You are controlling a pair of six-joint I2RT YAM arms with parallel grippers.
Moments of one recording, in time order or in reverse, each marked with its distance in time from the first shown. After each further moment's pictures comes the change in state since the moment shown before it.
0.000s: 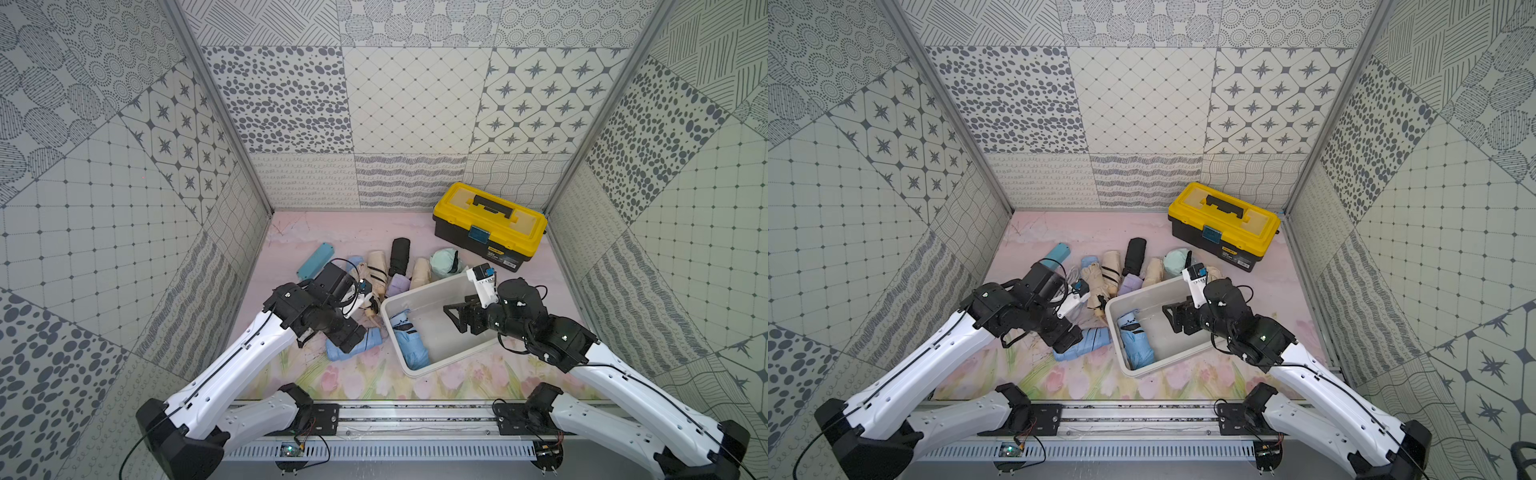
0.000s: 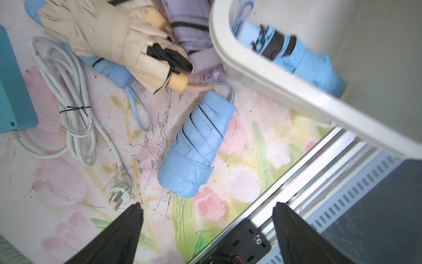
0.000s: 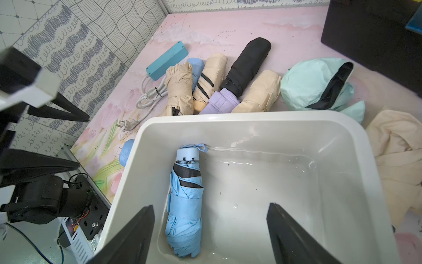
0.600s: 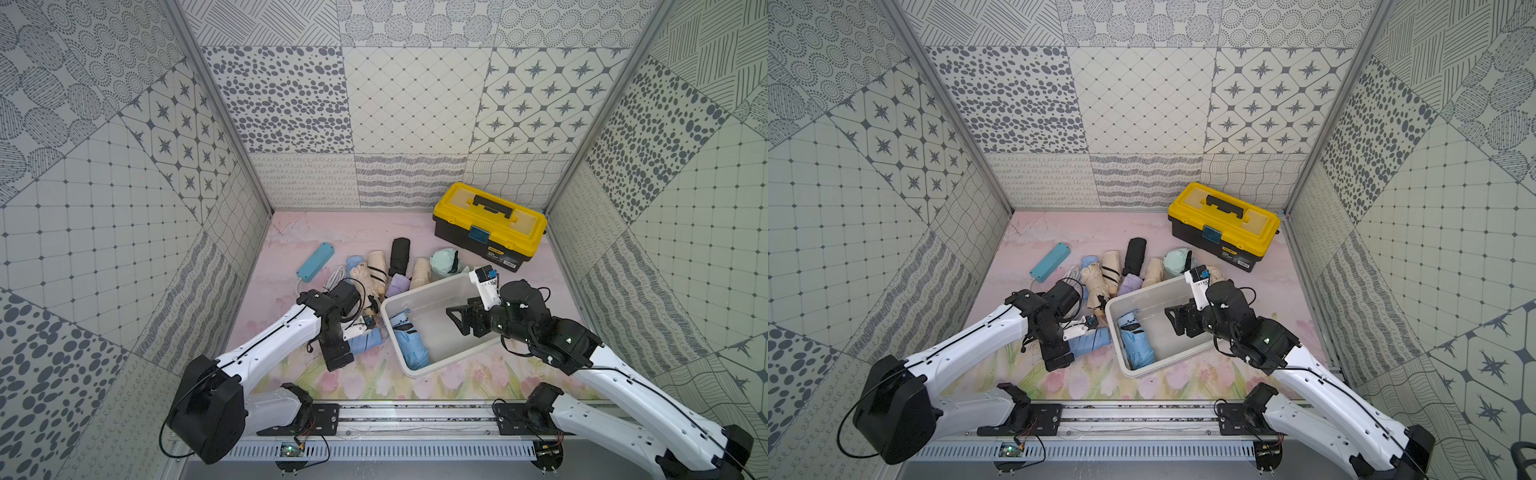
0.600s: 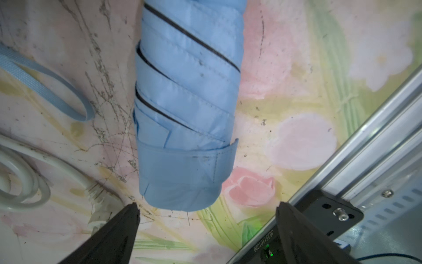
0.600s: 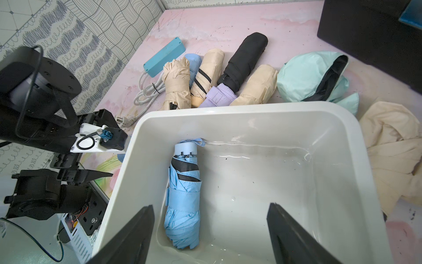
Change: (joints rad) left arm 0.082 0.190 -0.254 0.164 -0.052 0.409; right arm 0.000 -0.018 -0.001 -0.038 0.004 0.005
